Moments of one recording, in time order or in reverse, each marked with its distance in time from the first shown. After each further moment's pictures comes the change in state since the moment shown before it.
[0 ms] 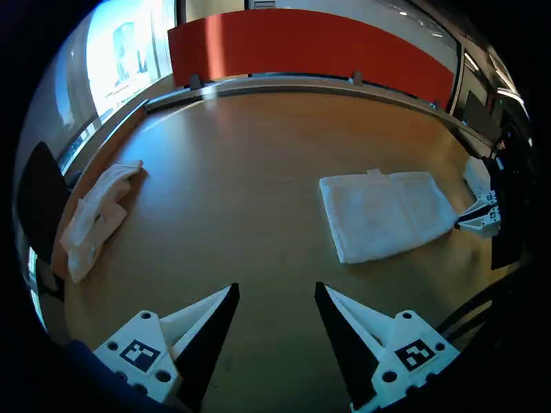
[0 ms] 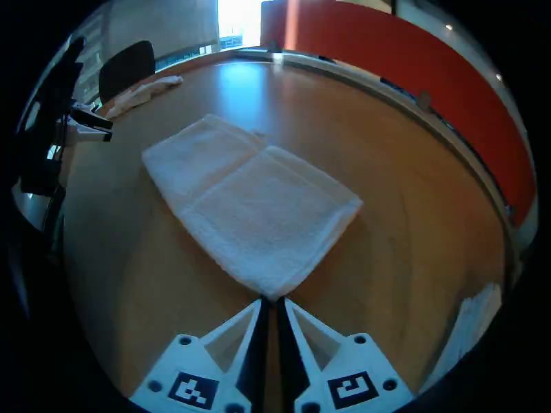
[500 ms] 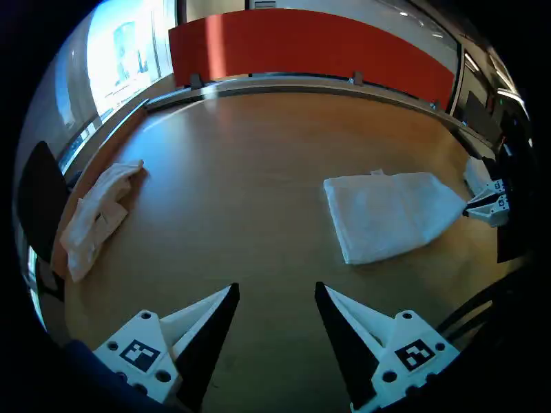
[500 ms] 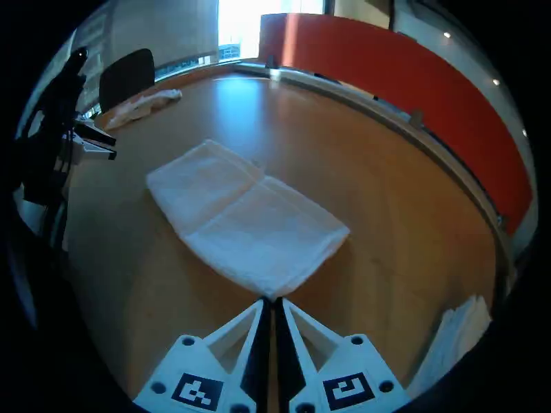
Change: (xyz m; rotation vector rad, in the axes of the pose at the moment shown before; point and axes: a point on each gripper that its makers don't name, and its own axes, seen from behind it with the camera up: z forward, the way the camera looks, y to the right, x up) left arm -0.001 0.000 0.001 -0.001 0.001 -0.002; right arm 0.029 0.004 -0.028 -0.029 0.049 -0.028
